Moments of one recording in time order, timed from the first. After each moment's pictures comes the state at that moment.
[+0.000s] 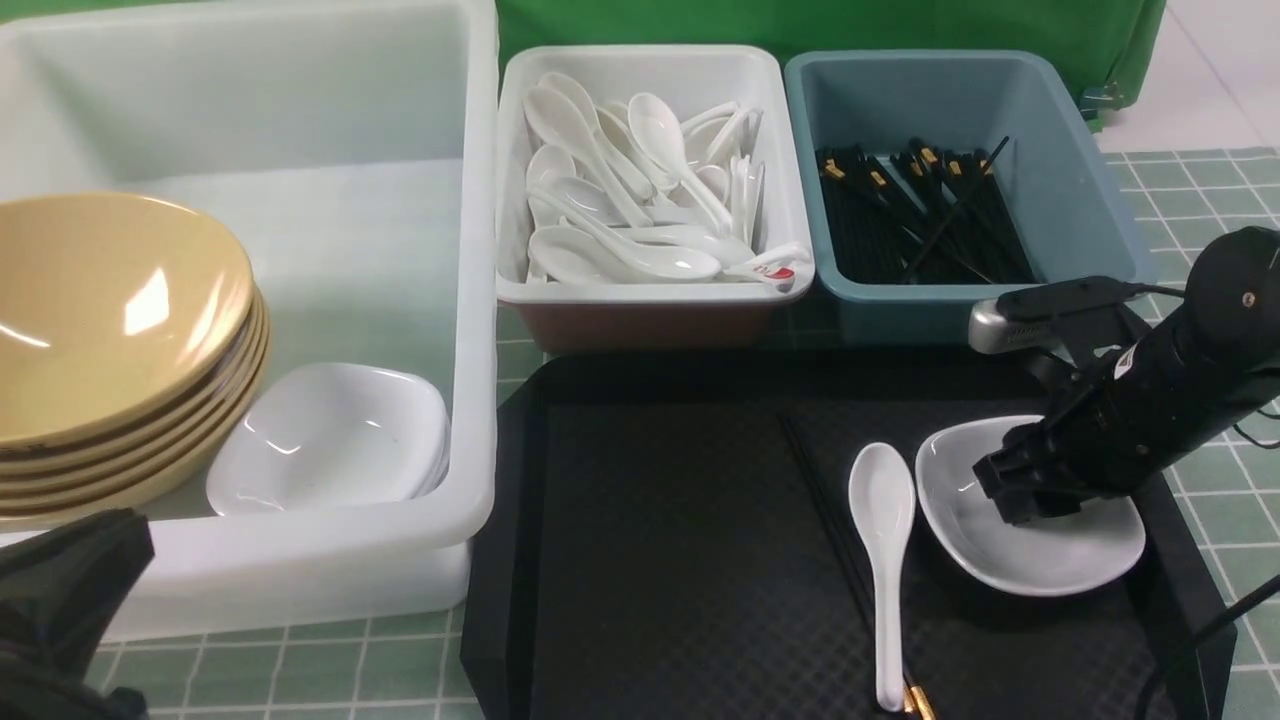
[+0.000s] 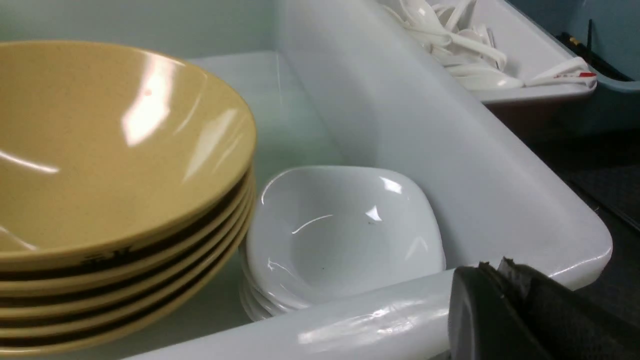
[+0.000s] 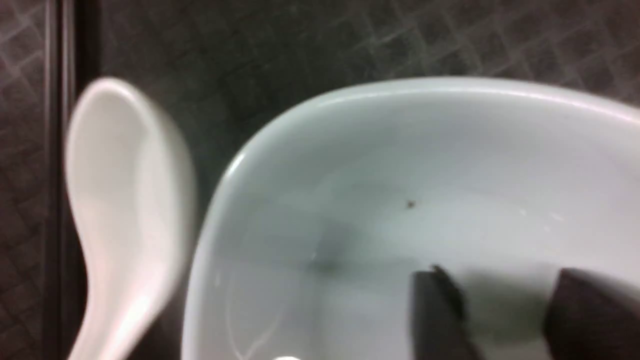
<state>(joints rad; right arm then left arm) 0.18 1.73 -0.96 0.17 0.61 -0.19 -0.07 0.28 -0.36 -0.35 0.52 0.32</state>
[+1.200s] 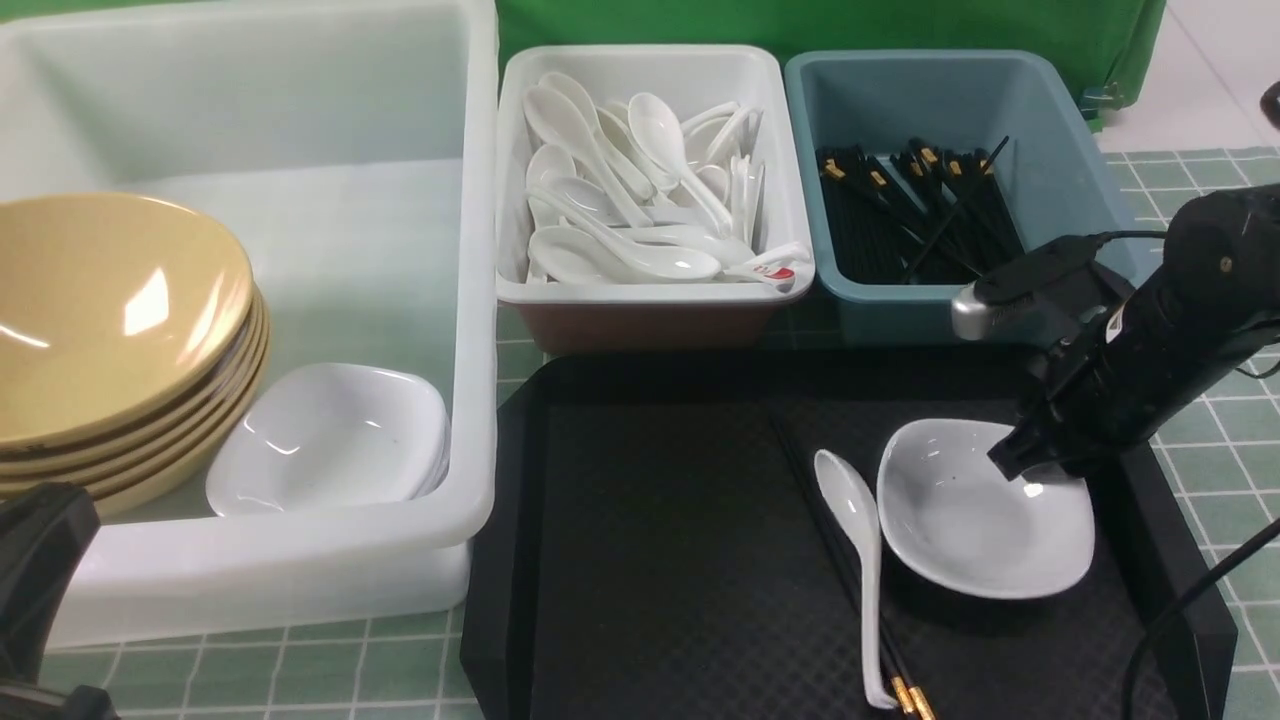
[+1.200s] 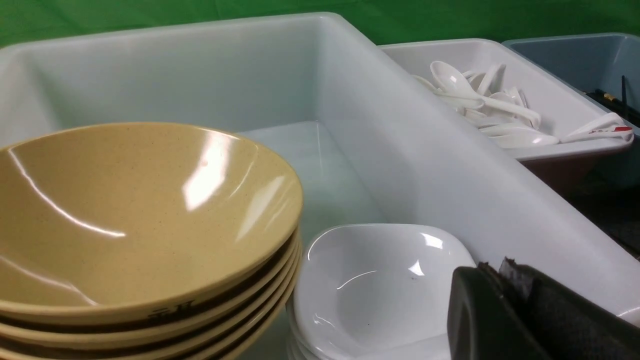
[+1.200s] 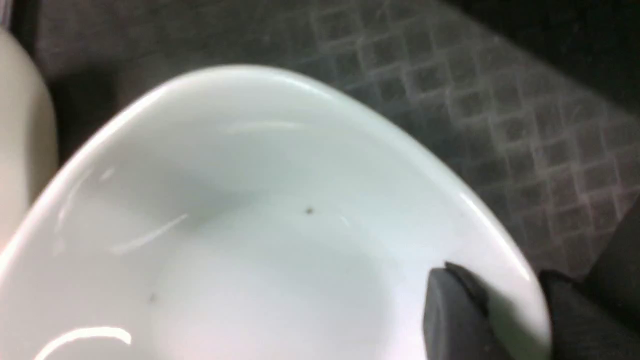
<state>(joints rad) 0.19 1.75 -1.07 0.01 0.69 -0.29 -0.07 0.21 -0.31 -0.29 0.40 0.31</state>
